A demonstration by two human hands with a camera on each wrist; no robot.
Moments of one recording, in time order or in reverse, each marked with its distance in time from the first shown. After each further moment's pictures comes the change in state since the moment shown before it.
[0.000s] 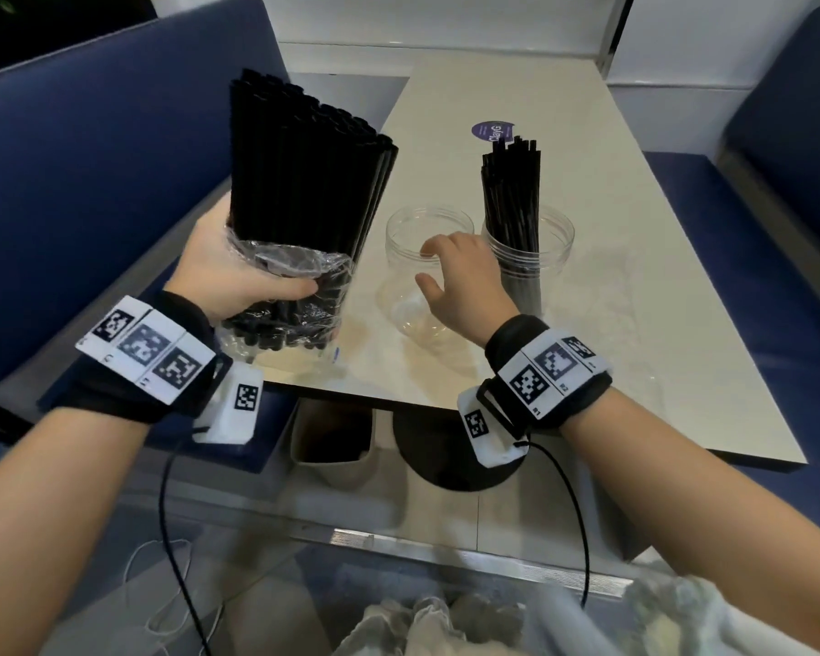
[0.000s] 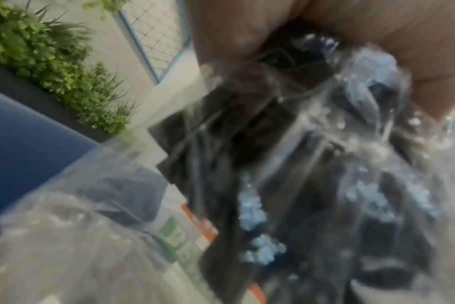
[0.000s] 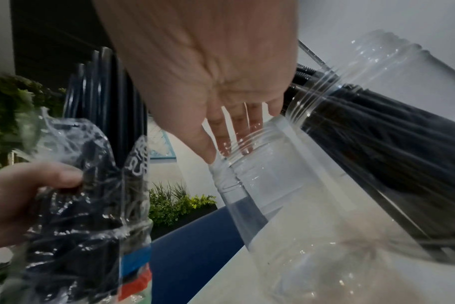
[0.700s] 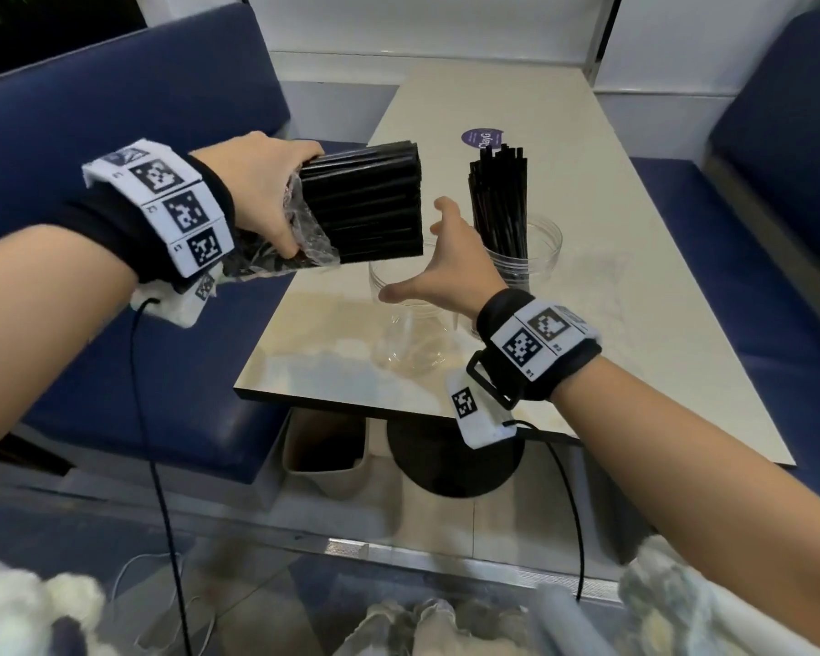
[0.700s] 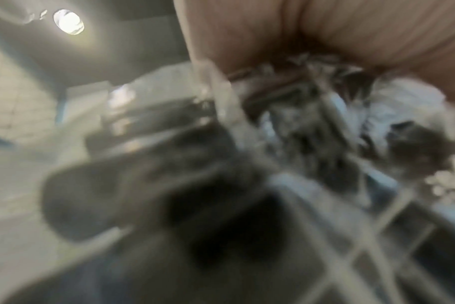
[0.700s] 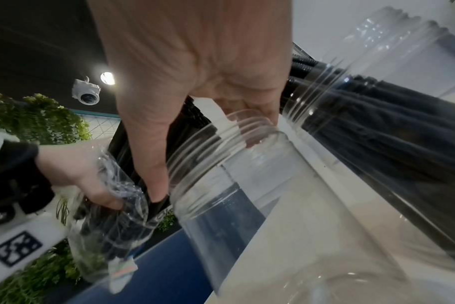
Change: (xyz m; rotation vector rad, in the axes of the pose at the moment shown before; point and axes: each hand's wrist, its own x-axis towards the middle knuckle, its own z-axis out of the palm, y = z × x) left_hand 0.075 0.061 0.001 0.938 -0.457 0.118; right_hand 0.017 -0.005 -0.020 0.445 -0.049 0.194
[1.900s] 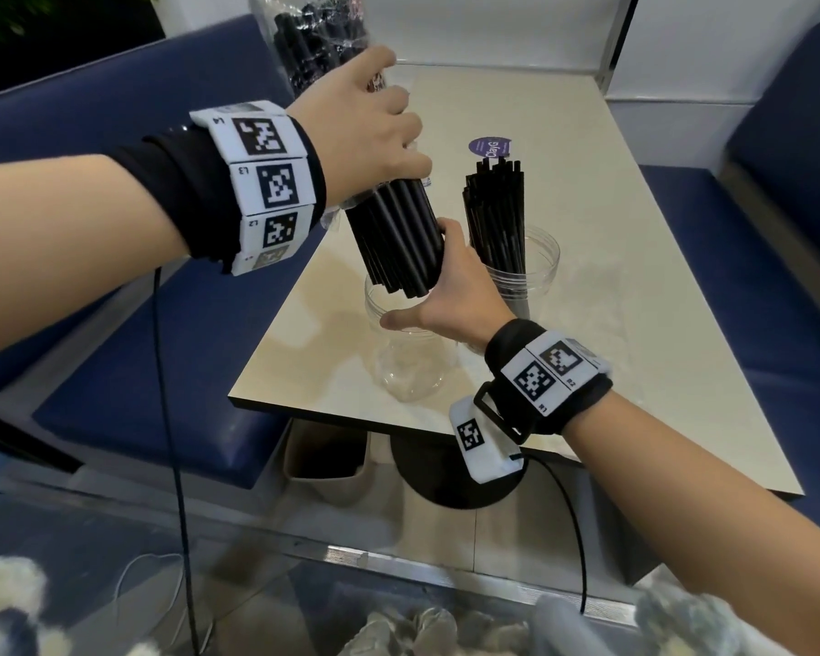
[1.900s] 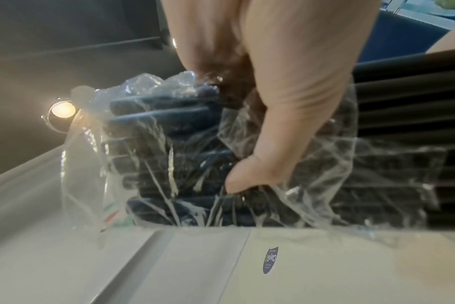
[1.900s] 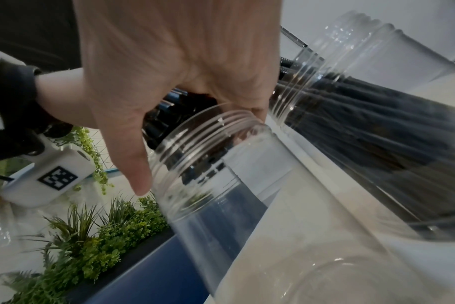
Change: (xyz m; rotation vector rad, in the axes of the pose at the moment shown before) left_hand 0.036 0.063 -0.015 1.356 0.358 0.491; right_hand -0.011 0.009 -0.006 0.165 -0.024 -0.056
